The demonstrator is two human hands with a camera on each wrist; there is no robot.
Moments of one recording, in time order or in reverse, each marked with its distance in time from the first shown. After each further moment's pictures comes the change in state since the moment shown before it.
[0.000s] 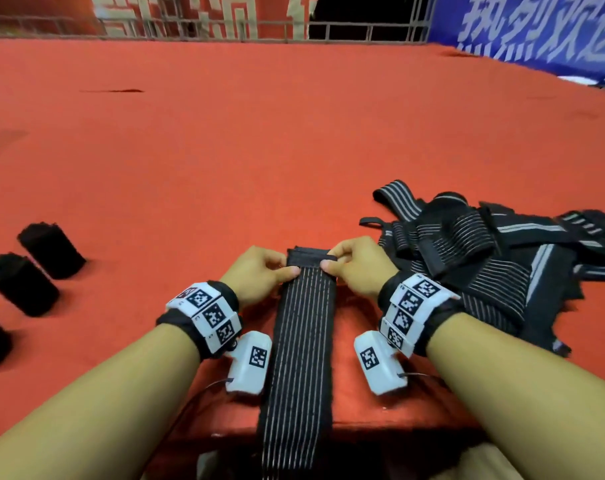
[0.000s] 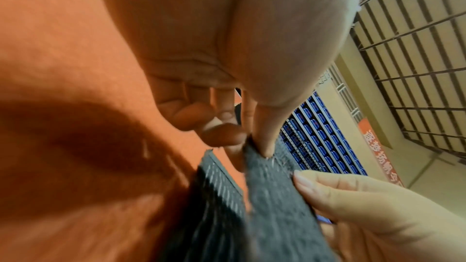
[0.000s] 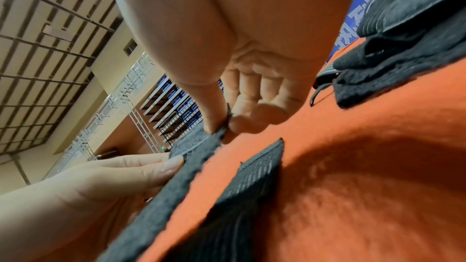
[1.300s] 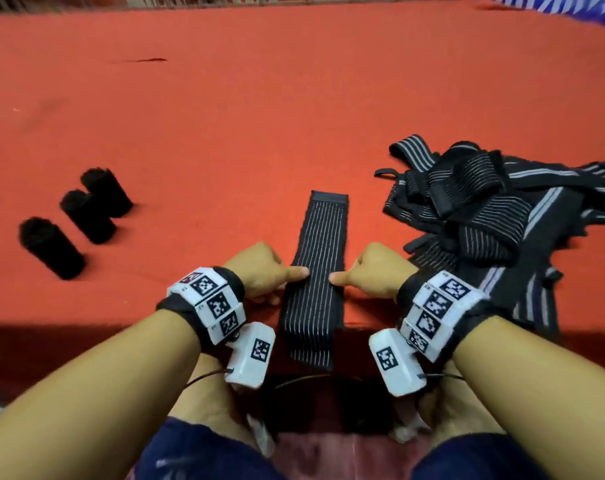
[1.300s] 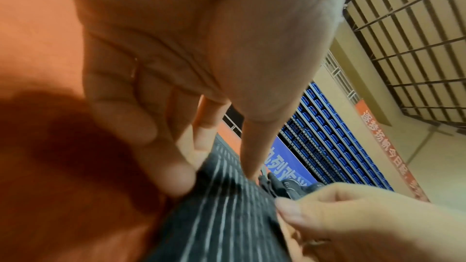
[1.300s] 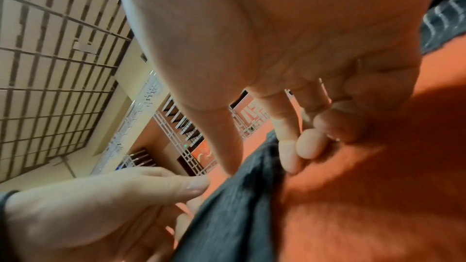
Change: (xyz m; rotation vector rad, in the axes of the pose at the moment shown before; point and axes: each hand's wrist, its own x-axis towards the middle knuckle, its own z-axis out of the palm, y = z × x) left_hand -0.110 0.005 0.018 0.303 -0.058 -0.389; right_hand -0.117 -0.006 0.015 -0.313 -0.252 0.182
